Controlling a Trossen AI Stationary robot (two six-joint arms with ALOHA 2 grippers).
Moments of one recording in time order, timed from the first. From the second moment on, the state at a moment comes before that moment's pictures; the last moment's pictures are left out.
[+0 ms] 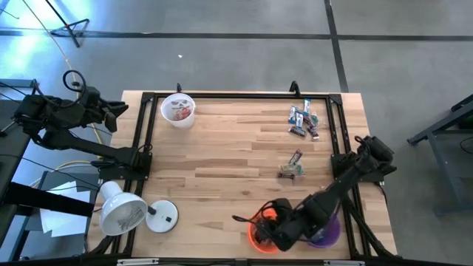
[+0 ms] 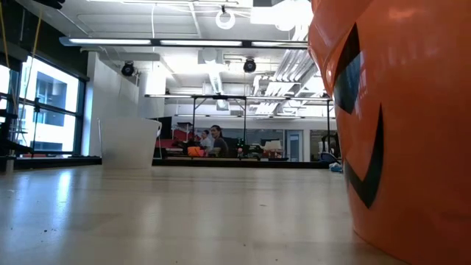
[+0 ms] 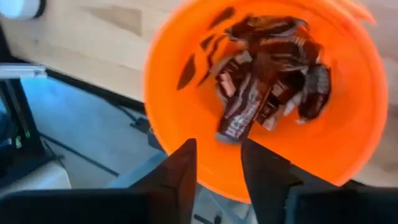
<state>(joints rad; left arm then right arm) -0.15 0.49 1.37 -1.57 -0.77 -0.78 0.71 1.81 1.56 -0.83 0.12 2.09</state>
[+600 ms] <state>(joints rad) -0.15 0.49 1.37 -1.57 -0.82 -0.65 0.45 1.81 1.56 -1.07 -0.09 1.44</state>
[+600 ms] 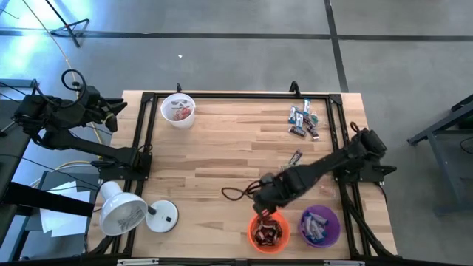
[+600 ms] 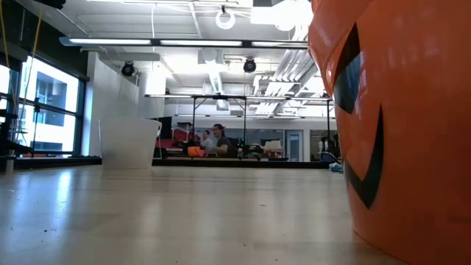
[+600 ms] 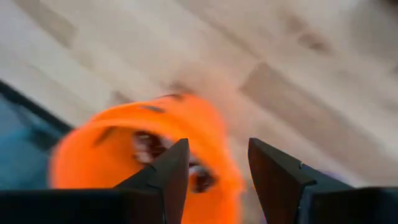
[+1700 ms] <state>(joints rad) -0.15 0.49 1.37 -1.57 -0.87 -0.84 0.17 1.81 1.24 -1.19 -0.03 0.65</state>
